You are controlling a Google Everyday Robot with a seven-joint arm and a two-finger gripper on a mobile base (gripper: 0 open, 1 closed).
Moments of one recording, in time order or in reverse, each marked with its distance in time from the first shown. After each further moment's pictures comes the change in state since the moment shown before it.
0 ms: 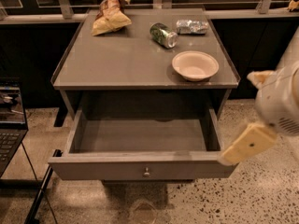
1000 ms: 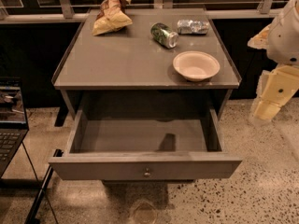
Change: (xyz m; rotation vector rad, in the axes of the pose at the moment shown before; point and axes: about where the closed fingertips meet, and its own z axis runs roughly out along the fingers) arm -0.012 -0.065 -0.021 -0.166 0.163 -0.215
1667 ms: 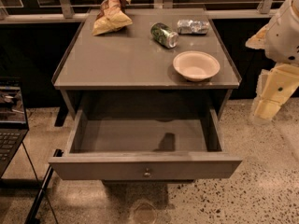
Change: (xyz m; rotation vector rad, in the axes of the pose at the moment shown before) arm 0.001 -0.002 0.002 -0.019 0.013 -0.016
